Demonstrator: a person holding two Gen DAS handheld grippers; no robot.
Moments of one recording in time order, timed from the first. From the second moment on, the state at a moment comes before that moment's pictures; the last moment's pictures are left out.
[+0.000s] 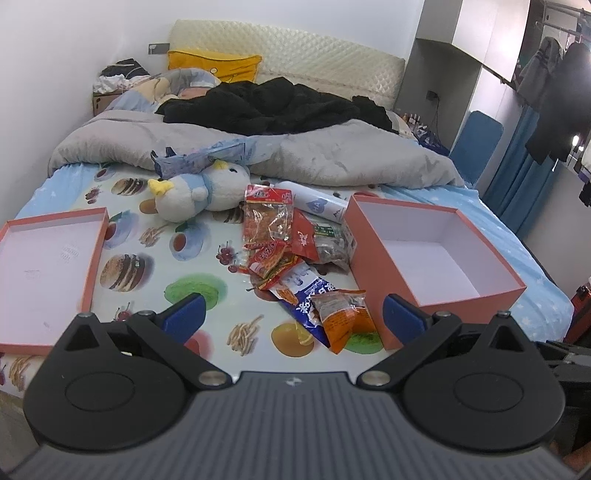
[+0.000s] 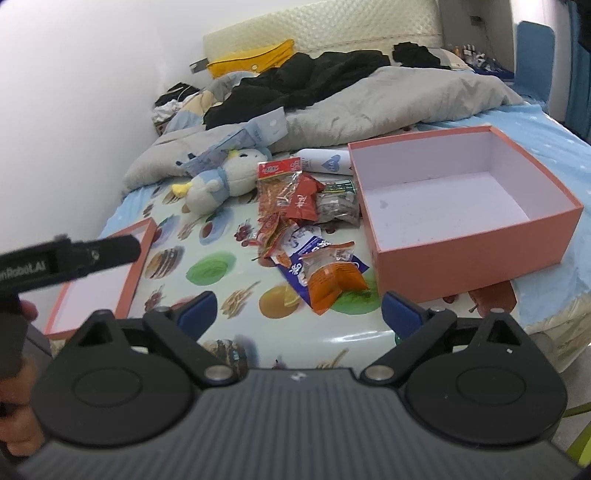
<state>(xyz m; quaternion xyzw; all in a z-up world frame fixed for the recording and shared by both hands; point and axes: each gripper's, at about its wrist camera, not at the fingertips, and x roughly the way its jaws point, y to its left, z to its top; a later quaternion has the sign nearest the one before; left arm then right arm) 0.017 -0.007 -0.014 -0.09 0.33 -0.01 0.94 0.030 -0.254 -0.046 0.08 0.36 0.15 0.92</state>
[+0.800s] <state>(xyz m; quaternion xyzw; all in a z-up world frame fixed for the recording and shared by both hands) 0.090 0.021 -0.069 -0.12 0.37 -0.01 0.92 0.070 -0.227 -0.091 0.05 0.38 0.15 0.91</state>
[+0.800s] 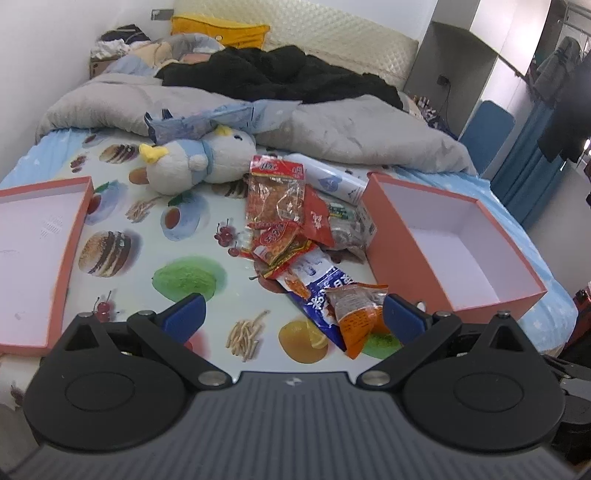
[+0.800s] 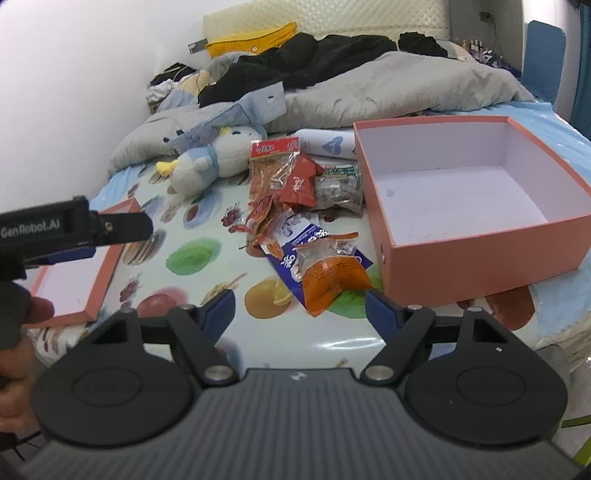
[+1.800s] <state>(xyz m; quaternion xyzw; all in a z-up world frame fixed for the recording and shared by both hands) 0.263 0.043 -0.198 -0.03 0.42 -0.13 0.90 0.172 -0.156 -0.176 -0.10 0.37 0.16 0.91</state>
